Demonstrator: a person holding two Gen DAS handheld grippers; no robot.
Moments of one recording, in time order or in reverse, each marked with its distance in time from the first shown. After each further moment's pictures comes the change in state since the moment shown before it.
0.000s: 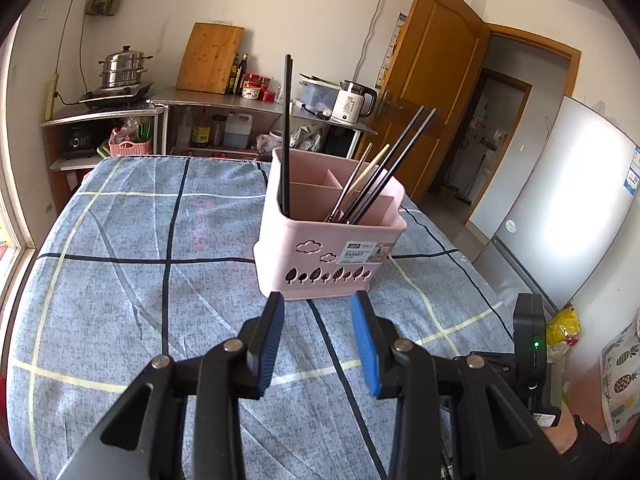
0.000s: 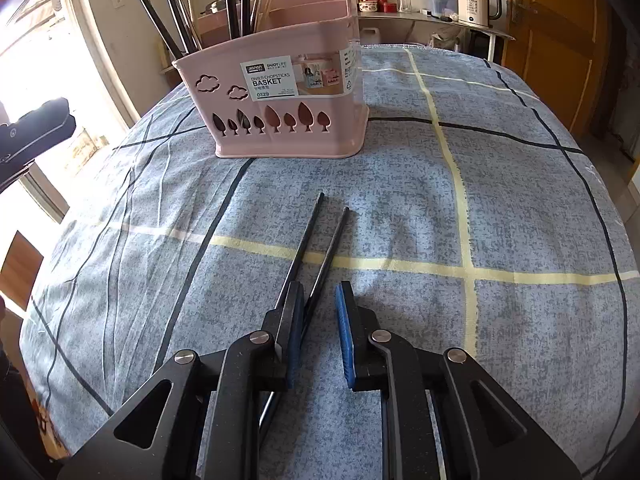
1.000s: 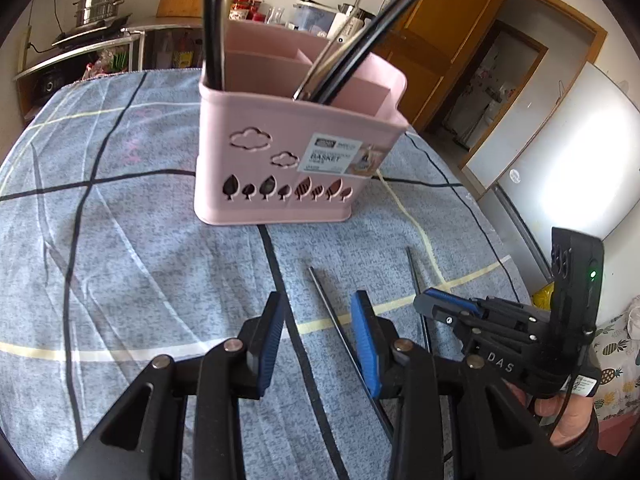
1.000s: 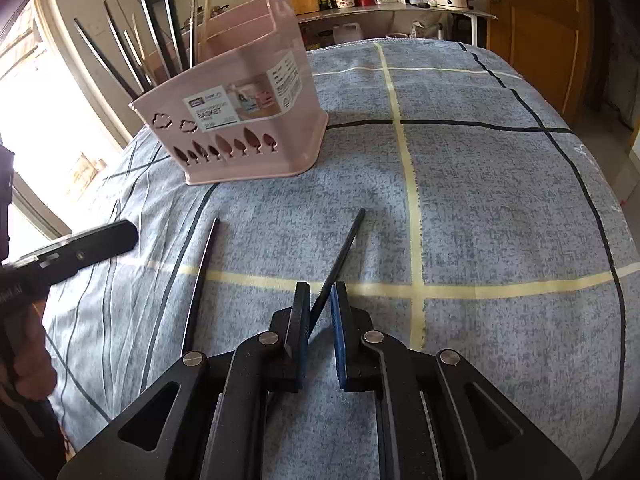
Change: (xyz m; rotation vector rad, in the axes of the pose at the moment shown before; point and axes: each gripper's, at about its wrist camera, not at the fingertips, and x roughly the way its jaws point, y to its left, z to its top) left arm 0.094 -0.031 -0.032 -0.039 0.290 -0.033; right arm 0.002 -0.045 0.017 0.111 0.004 0.050
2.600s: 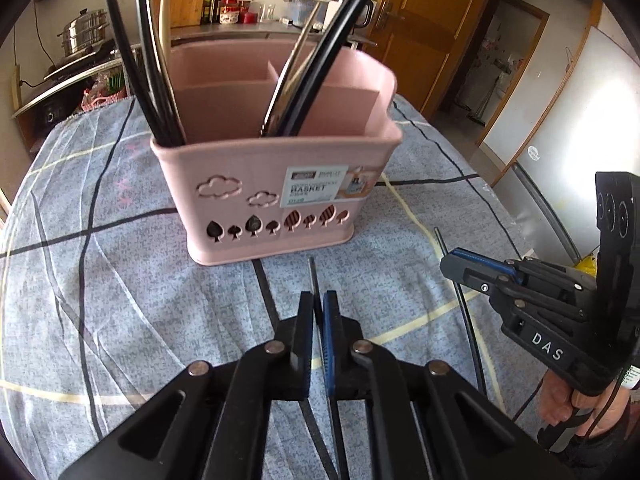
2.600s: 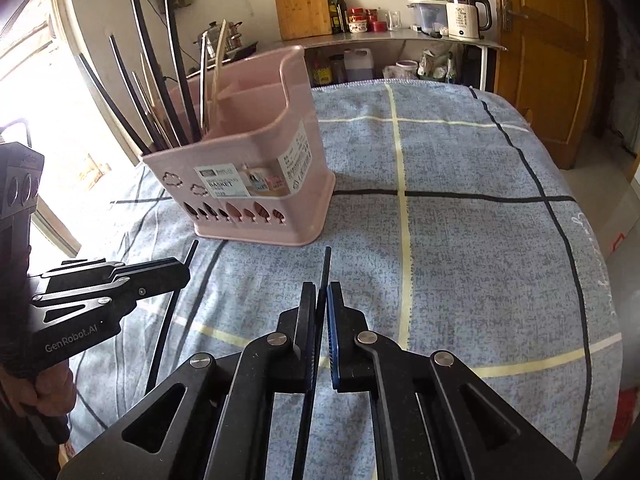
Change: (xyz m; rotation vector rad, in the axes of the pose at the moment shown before) left arm 0.011 -0.033 0.037 0.098 0.014 0.098; right arm -0.025 0.011 0.043 -0.073 -0.087 -0.002
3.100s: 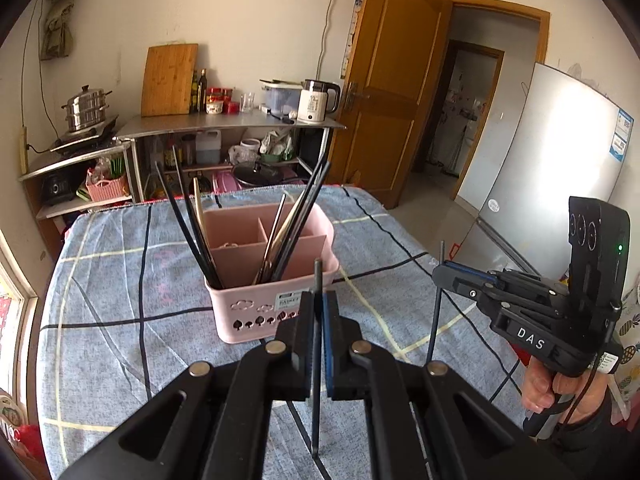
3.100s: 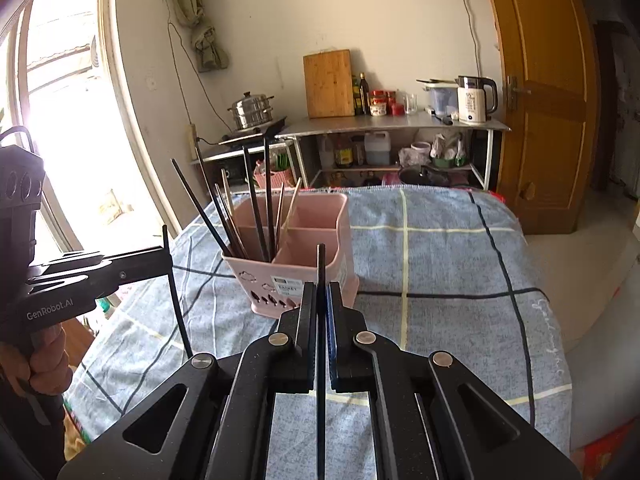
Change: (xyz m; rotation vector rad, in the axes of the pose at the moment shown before) left arm -0.131 -0.012 0.022 0.082 -0.281 -0.042; right arm -0.110 0.029 0.031 -0.068 -0.269 0.038
